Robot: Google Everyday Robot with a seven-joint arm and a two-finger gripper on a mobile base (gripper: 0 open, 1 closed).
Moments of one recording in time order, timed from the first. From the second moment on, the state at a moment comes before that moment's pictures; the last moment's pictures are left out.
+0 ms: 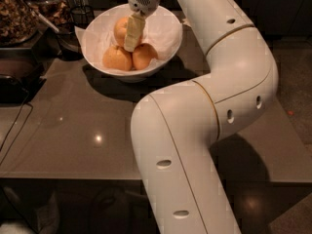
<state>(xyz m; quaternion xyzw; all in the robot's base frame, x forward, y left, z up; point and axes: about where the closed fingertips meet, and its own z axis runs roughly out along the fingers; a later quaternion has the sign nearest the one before) 0.730 0.046 0.934 -0.64 0.74 0.07 0.18</state>
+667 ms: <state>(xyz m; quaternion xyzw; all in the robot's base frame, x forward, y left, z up) 0.728 0.043 0.937 -0.64 0.74 0.07 0.18</state>
